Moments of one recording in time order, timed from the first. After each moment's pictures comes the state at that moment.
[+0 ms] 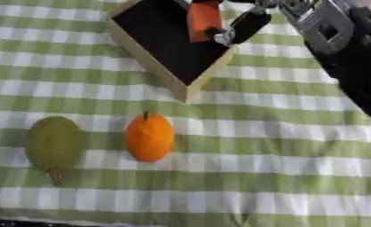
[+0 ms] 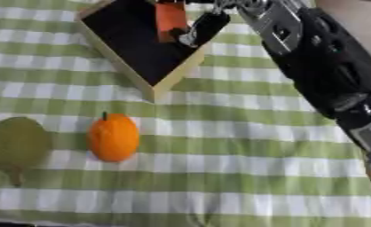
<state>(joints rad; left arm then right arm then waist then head) -0.56 0.40 -0.09 -1.98 -0.05 -0.12 0.18 -1.02 -0.62 0.41 -1.32 0.52 -0.13 0.60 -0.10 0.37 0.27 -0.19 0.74</state>
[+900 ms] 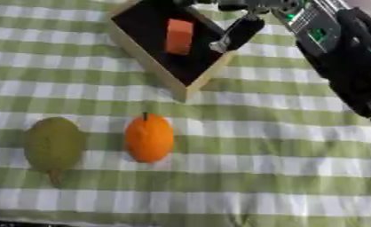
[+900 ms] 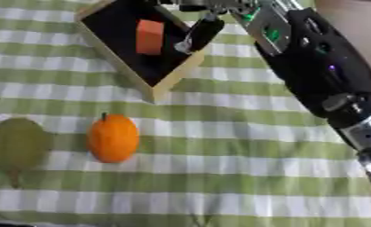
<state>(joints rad) -0.56 0.39 -0.09 -1.98 -0.05 -0.12 0.17 -1.04 -0.59 0.41 -1.32 0.62 -0.31 0.65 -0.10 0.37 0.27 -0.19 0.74</state>
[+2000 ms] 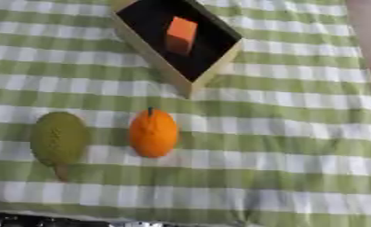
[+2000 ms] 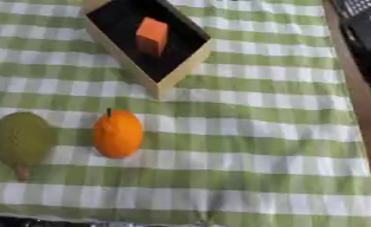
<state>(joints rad) -0.56 0.58 -0.11 -1.98 -0.12 -0.09 0.16 -0.79 -0.85 0.19 -1.94 0.19 -0.06 0.29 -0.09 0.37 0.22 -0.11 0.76</state>
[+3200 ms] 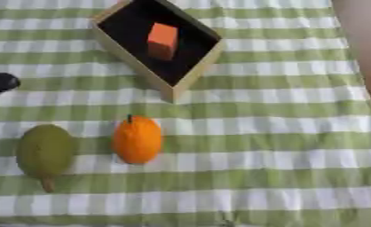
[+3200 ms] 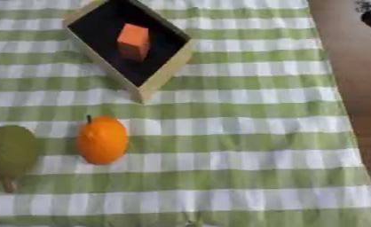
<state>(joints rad) -0.51 1.13 -0.20 -1.99 -0.34 -0.08 -0.35 -0.24 -0.93 -0.12 -1.99 0.17 -0.18 -0.31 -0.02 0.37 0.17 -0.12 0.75</state>
